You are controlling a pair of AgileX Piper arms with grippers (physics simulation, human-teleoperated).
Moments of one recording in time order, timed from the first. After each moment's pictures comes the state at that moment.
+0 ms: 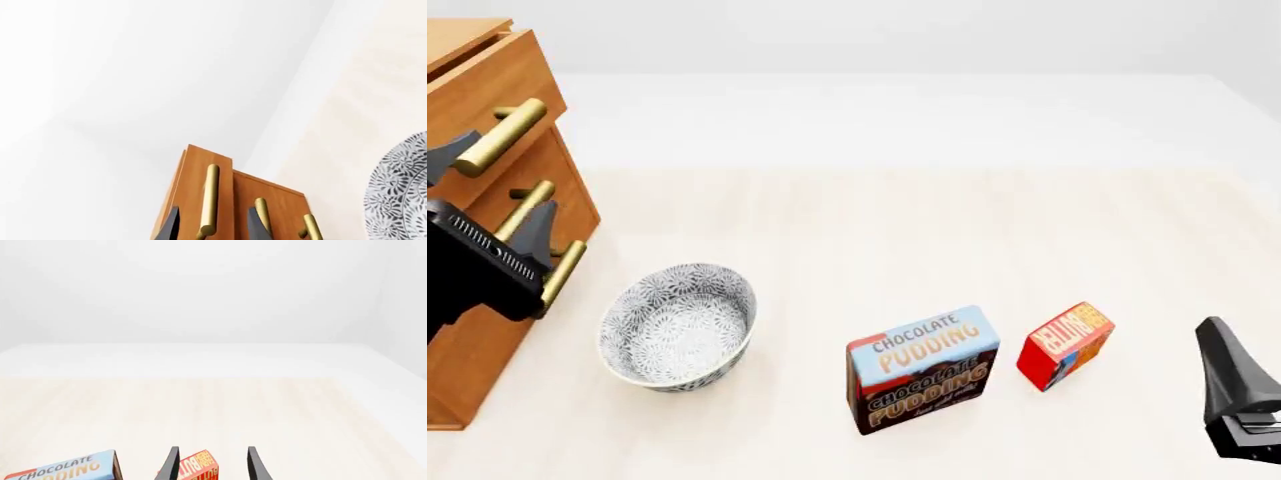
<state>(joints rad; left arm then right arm) -0.04 0.86 -0.30 -0.55 1.21 0.00 0.00 0.00 0.00 0.00</state>
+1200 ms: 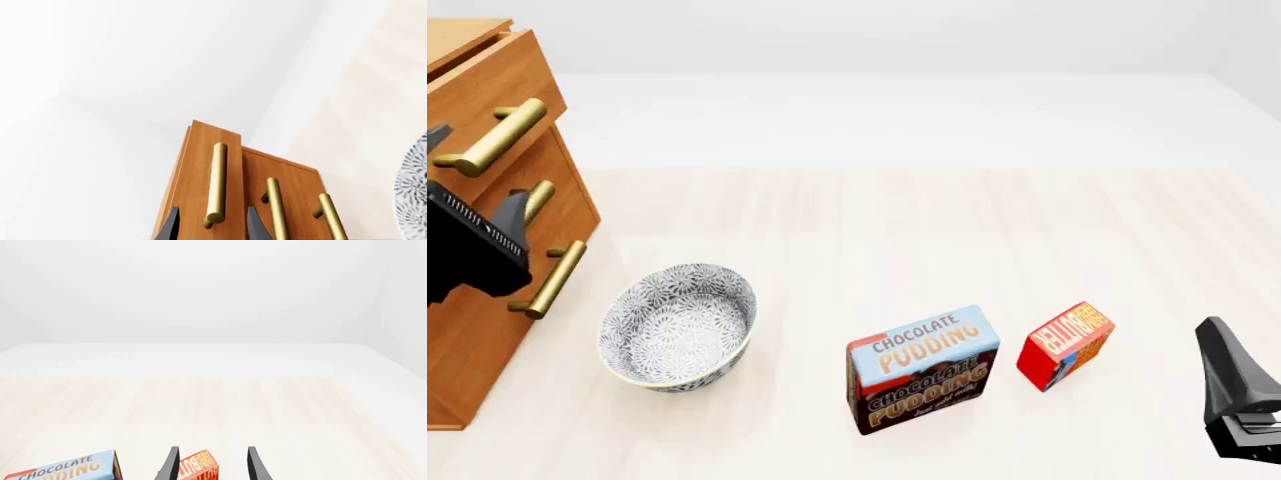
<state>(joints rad) 0.08 0.96 -0.34 -0.58 1.23 0.00 0.00 0.00 0.00 0.00</state>
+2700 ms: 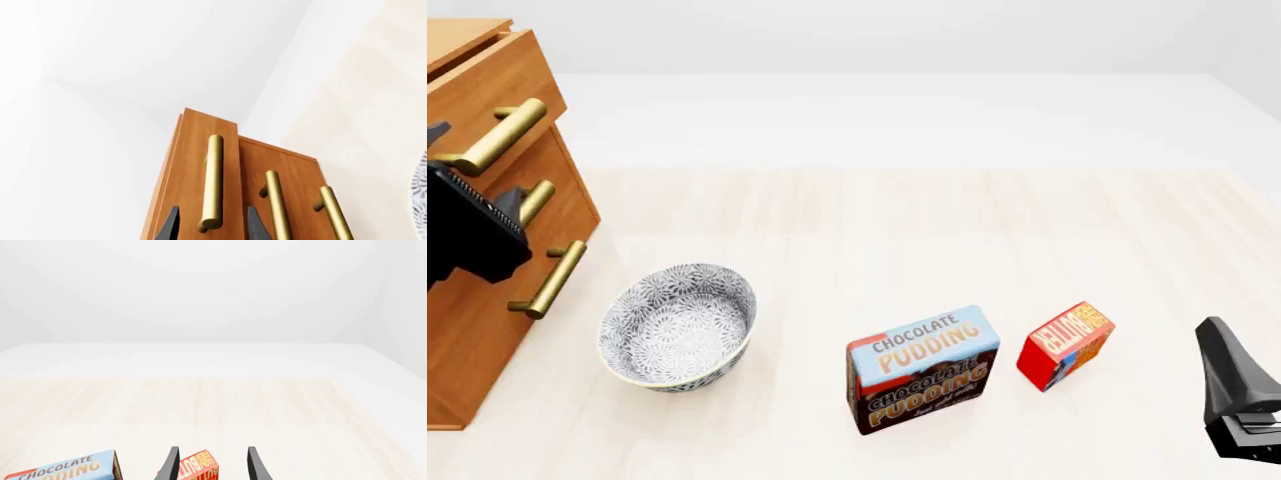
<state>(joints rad) 0.14 1.08 -0.40 -0.58 1.22 0.00 0.00 0.00 0.00 0.00</state>
